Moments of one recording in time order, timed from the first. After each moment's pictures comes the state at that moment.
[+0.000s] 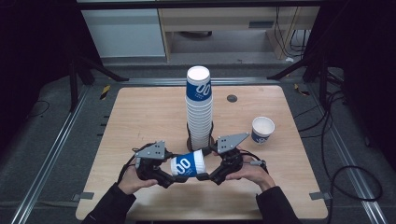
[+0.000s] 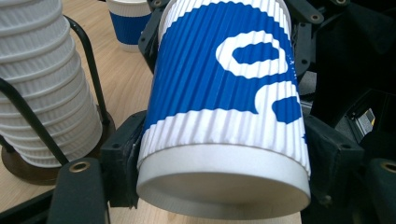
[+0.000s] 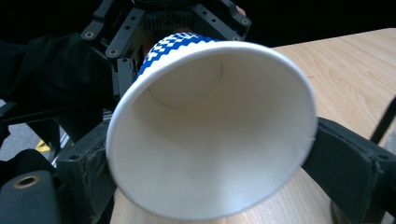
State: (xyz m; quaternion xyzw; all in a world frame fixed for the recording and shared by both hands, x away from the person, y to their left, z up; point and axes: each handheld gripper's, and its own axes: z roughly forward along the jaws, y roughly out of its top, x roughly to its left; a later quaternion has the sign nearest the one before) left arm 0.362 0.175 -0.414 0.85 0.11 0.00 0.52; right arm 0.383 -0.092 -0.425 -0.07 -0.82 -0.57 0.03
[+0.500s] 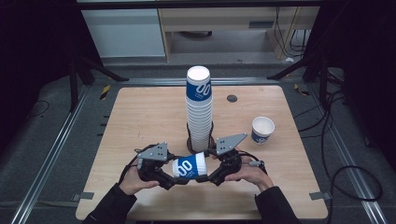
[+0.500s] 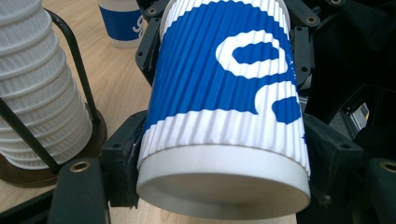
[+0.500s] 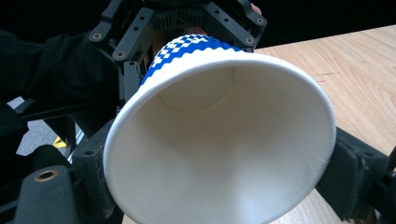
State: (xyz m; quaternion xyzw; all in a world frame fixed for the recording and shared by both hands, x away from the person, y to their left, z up) left arm 0.361 0.172 -0.415 0.85 0.10 -0.01 0.51; right arm 0.383 -0.090 -0.428 -0.06 -0.82 -0.57 0.05
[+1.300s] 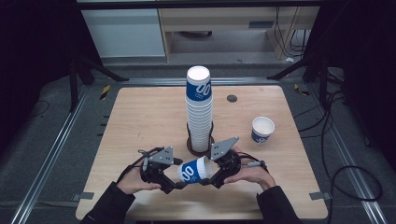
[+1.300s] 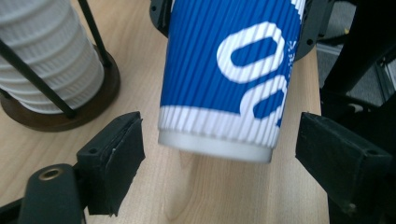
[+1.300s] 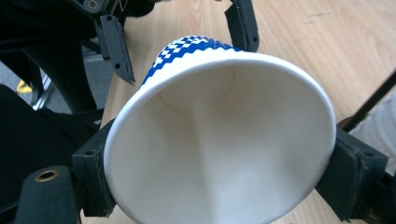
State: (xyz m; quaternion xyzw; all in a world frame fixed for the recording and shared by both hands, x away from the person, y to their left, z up) left arm 0.364 0.164 -0.432 0.91 0.10 0.01 0.39; right arm 0.383 -0.086 -0.439 -0.06 -0.89 -0.46 0.01
